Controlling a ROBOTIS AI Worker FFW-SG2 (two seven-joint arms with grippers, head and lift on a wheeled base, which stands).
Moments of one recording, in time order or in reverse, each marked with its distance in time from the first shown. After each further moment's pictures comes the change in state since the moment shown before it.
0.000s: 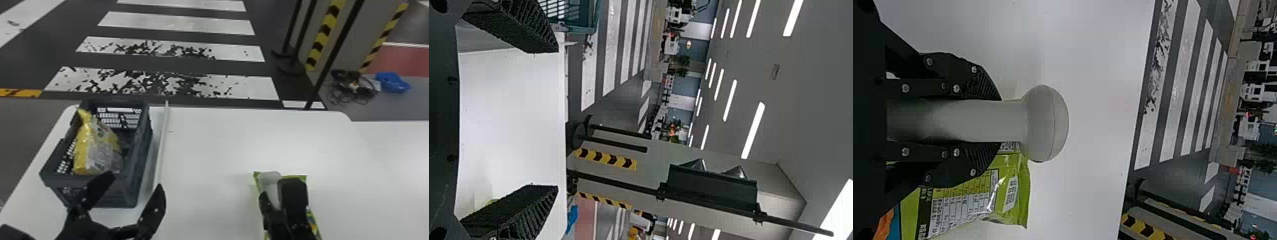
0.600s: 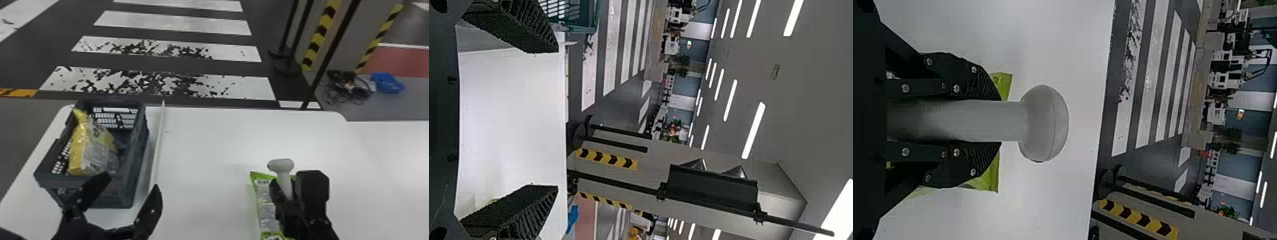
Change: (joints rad) left arm 0.003 0.001 -0.003 -0.003 -0.004 0.000 0.003; right arm 0.051 -0.001 -0.069 -0.126 -0.009 -0.034 0.026
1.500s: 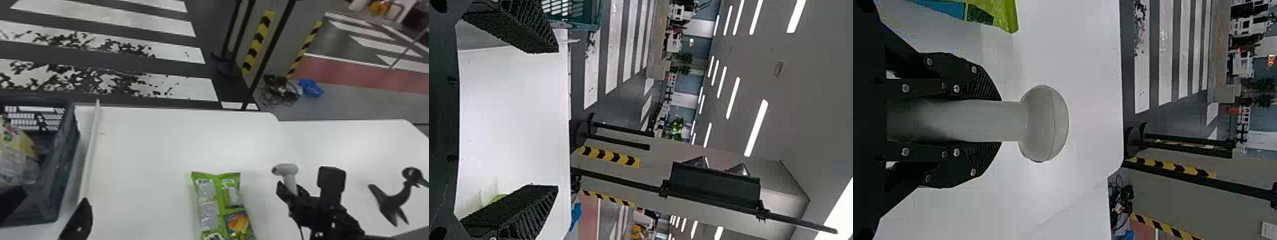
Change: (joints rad) left arm 0.018 0.004 -0.002 -0.004 -0.006 -0.003 -0.006; right arm -0.046 -0.111 -0.500 0.115 -0.254 0.054 0.262
